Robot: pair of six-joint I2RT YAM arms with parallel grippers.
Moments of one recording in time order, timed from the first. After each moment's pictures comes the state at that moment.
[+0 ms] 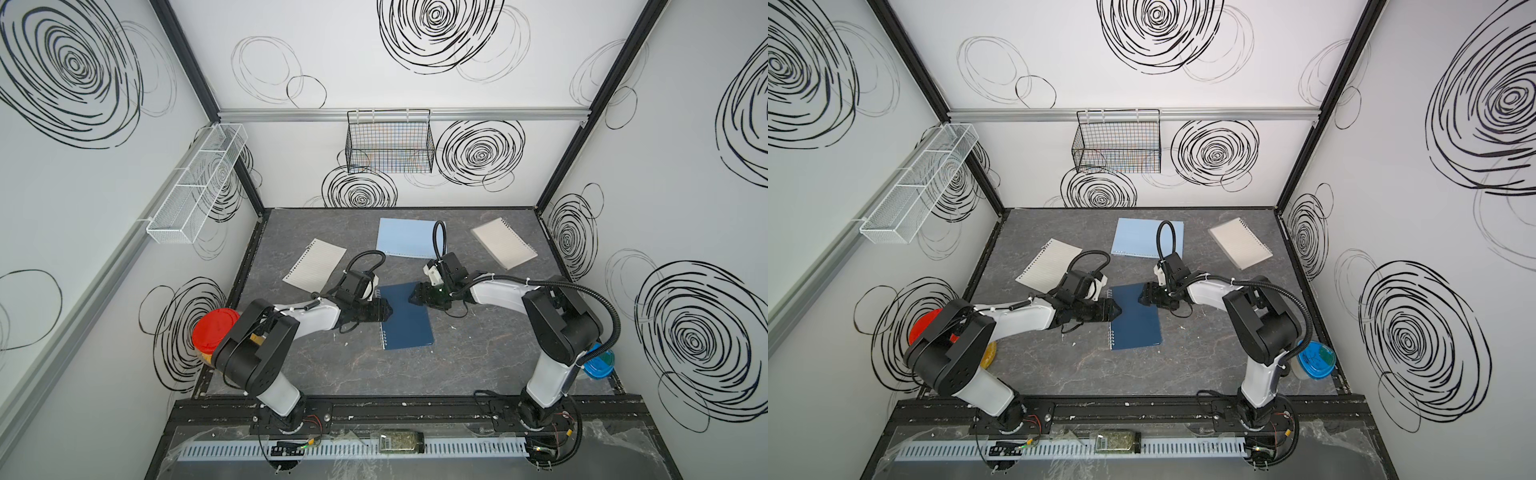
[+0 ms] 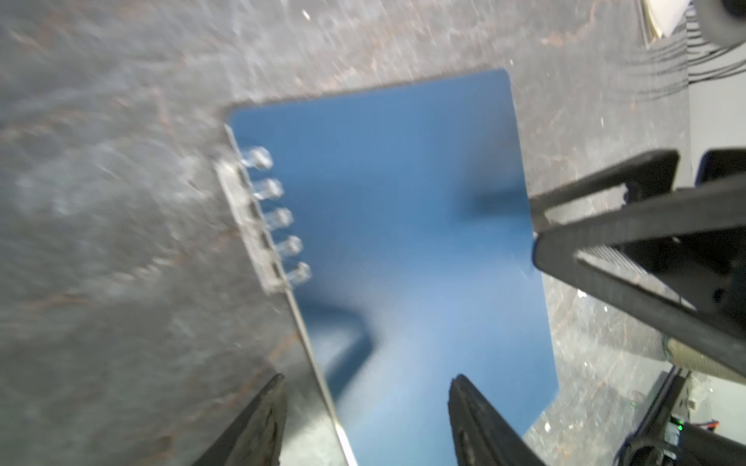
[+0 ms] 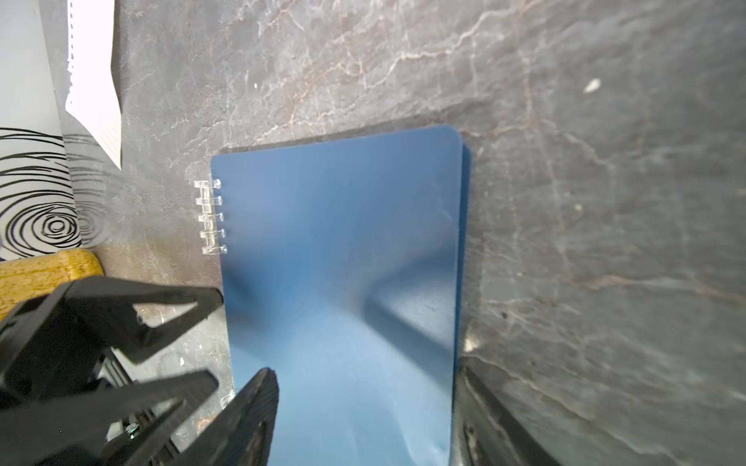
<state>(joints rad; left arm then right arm) -0.52 1.60 0.69 -0.04 0.34 -0.54 0.59 1.80 0.98 -0.22 -0.39 0.59</state>
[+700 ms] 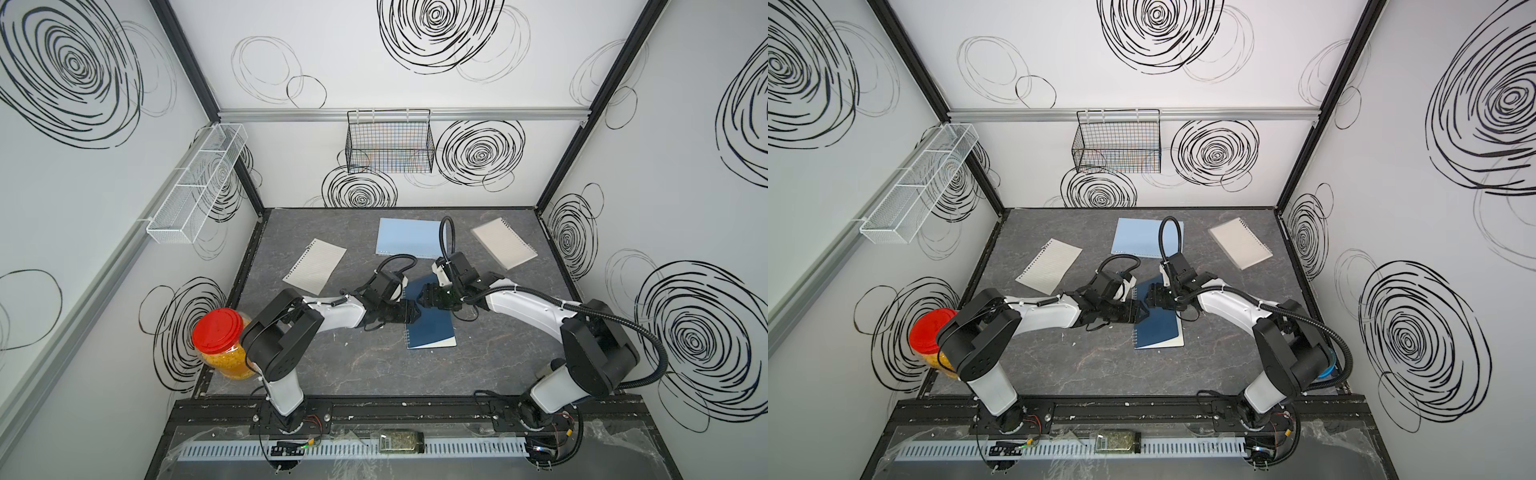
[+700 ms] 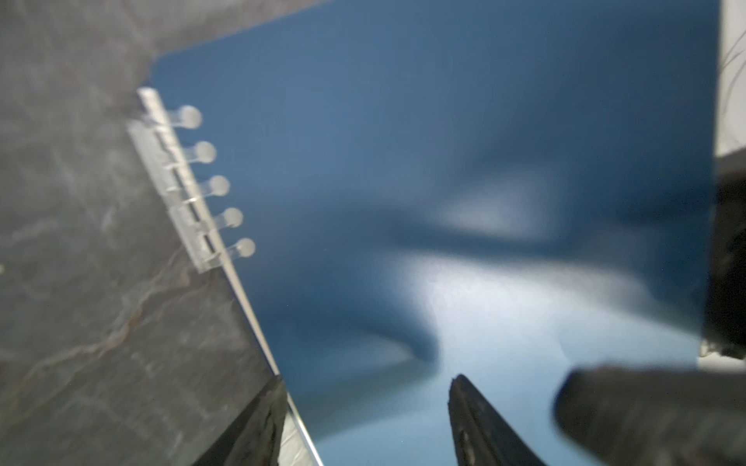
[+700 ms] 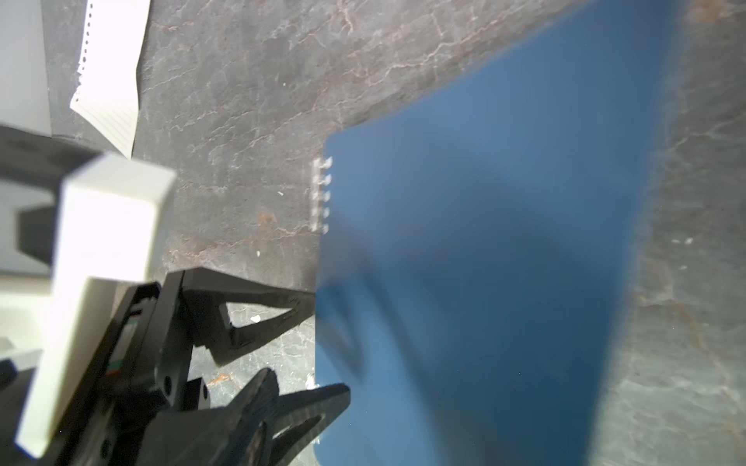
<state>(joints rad) -0.68 1.75 0.87 0.02 0.36 -0.65 0.64 1.56 0.95 -0.40 -0.24 0.59</state>
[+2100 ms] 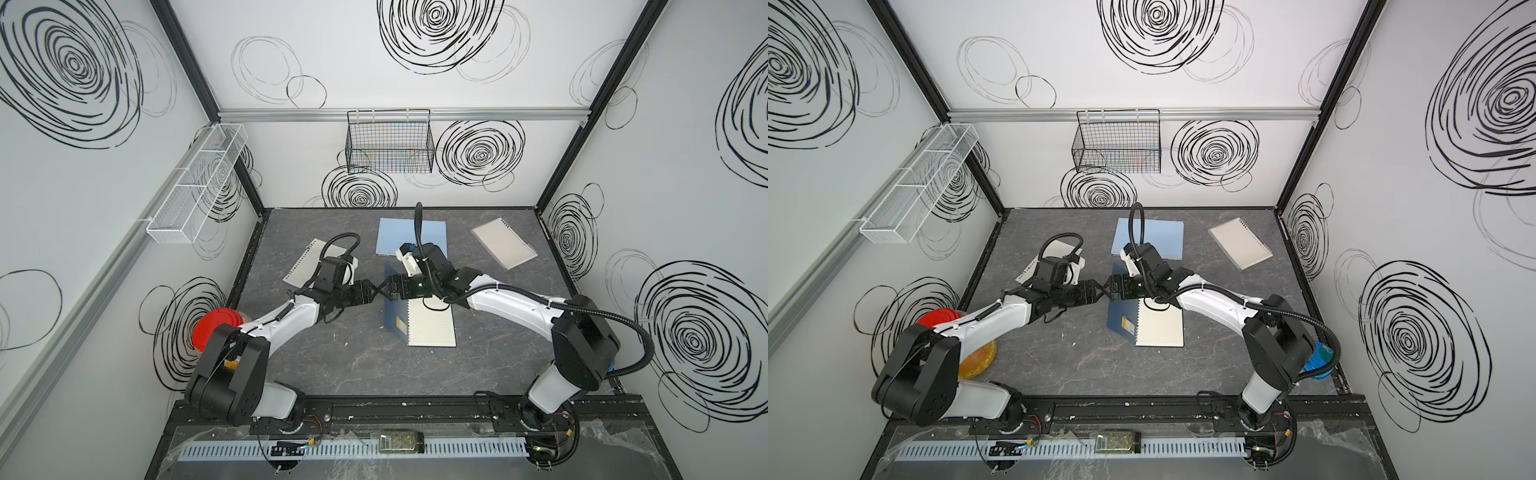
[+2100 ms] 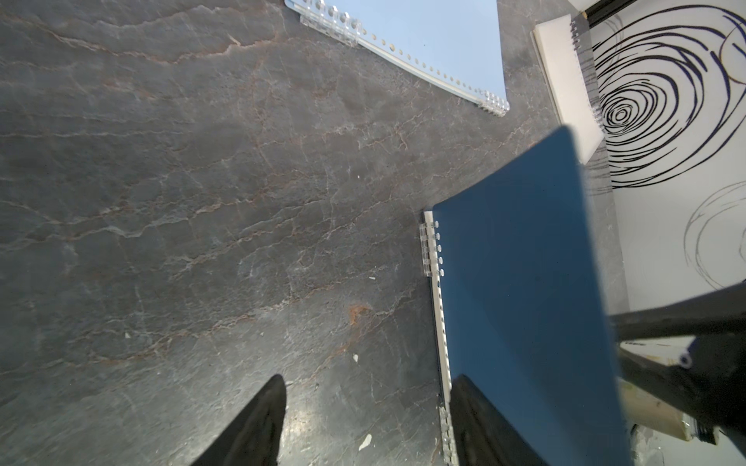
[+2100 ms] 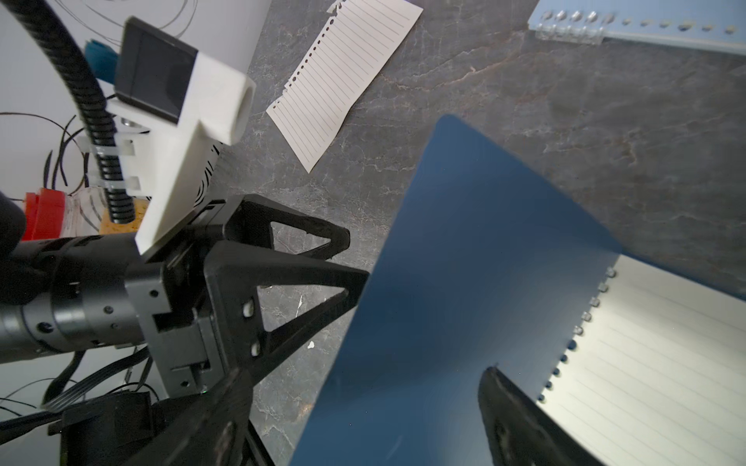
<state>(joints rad) -0.33 1.41 0.73 -0.14 0.36 -0.52 0.81 1.64 1.15 -0.22 -0.28 0.56</state>
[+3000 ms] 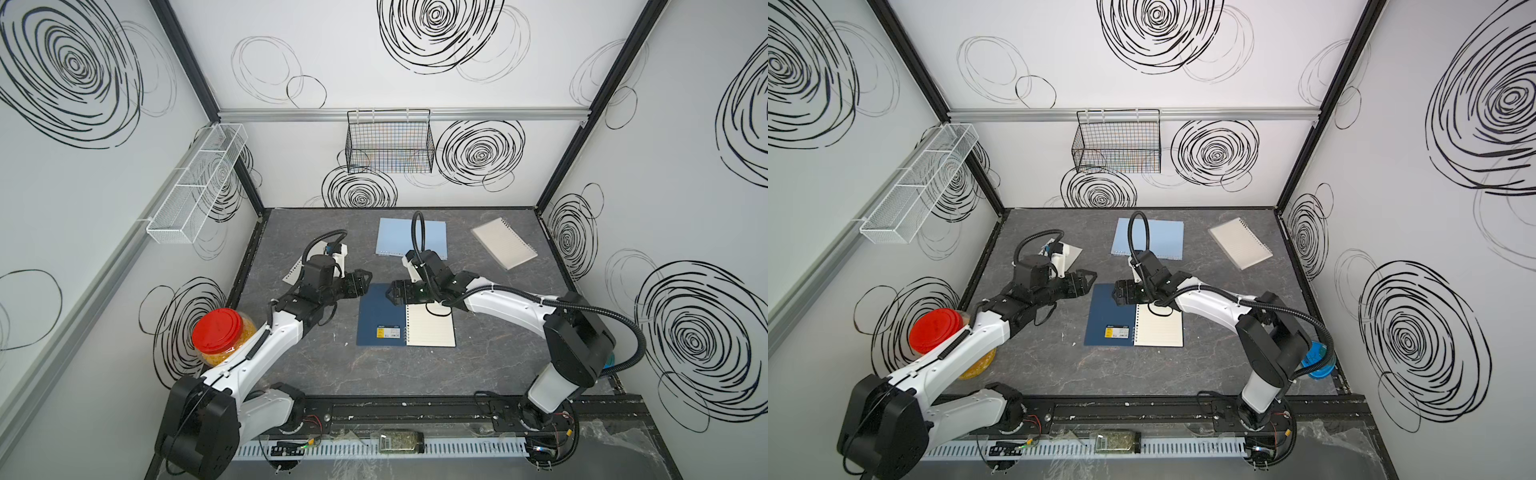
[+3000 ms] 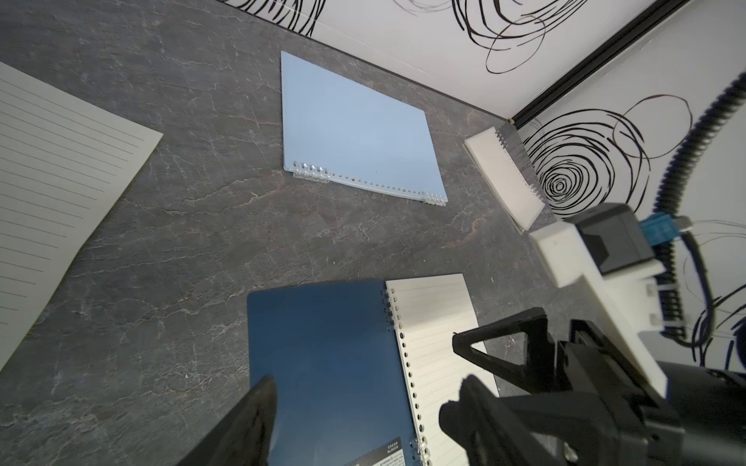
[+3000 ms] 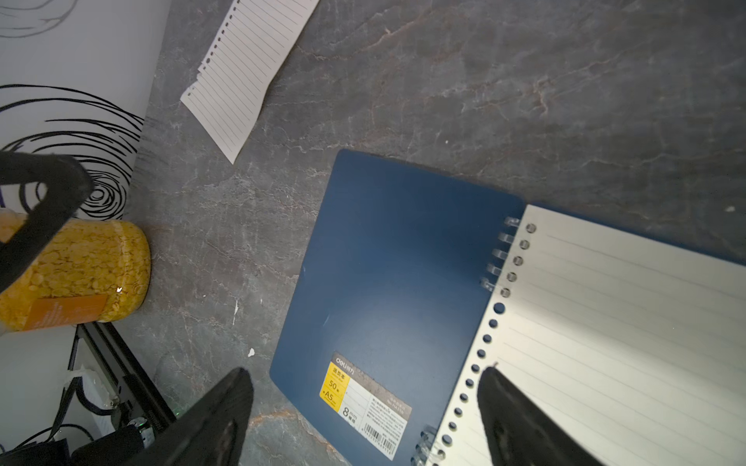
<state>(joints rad) -0.35 1.15 0.71 -0.13 0.24 -0.50 0.80 1.68 1.10 -0.28 -0.18 0.58</state>
